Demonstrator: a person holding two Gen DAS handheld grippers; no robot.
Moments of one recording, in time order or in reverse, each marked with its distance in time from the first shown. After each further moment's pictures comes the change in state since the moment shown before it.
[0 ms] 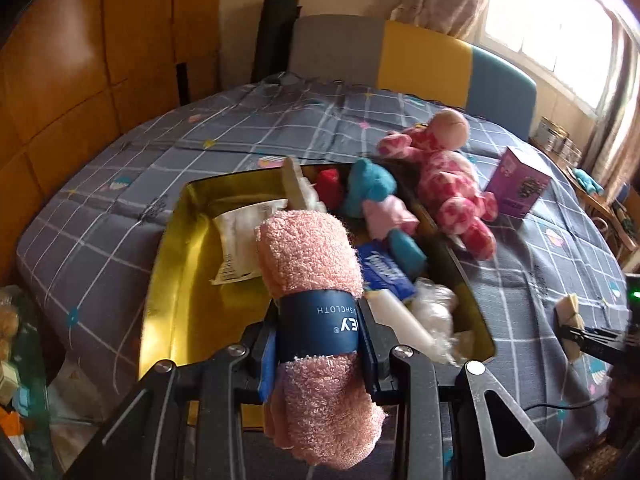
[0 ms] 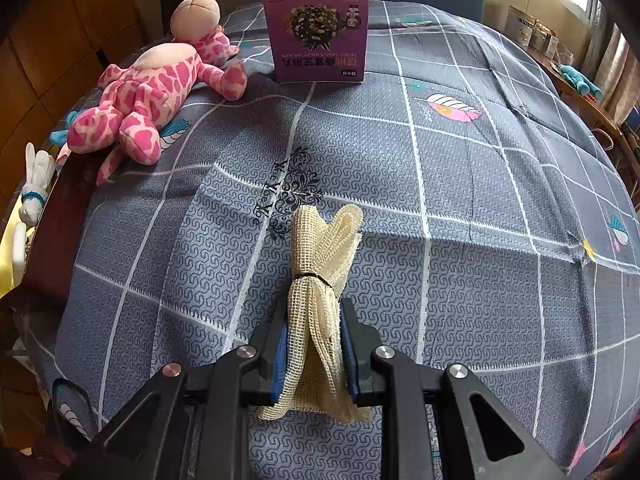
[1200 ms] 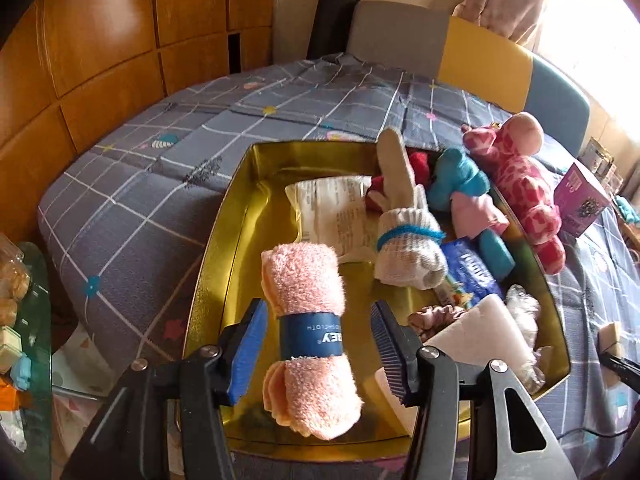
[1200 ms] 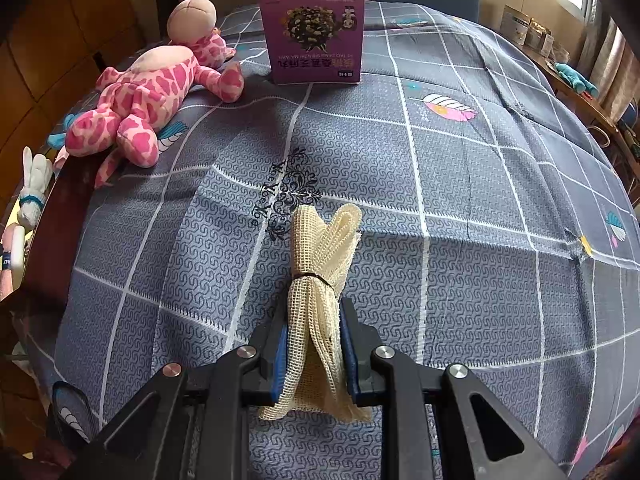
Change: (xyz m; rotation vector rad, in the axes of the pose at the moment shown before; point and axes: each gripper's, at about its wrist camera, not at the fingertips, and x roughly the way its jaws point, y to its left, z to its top) left arm 0.033 0.049 -0.007 -0.110 0.040 0.107; right arm 0.000 0.000 -0.001 0.007 -0.008 -0.010
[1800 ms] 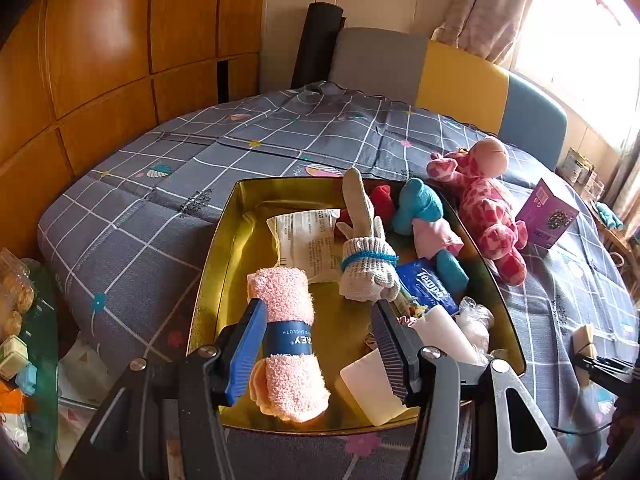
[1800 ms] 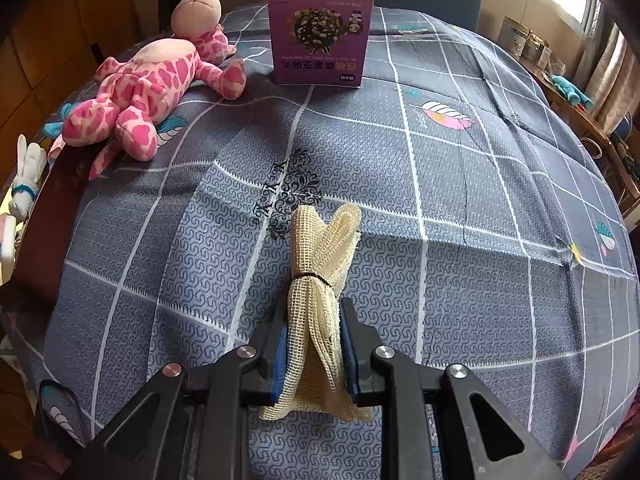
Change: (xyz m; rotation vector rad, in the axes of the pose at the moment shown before) left arm -0.042 -0.011 0.001 0.017 -0.081 -0.052; right arm -0.001 0.008 -0.001 -0.038 -0.007 -0.057
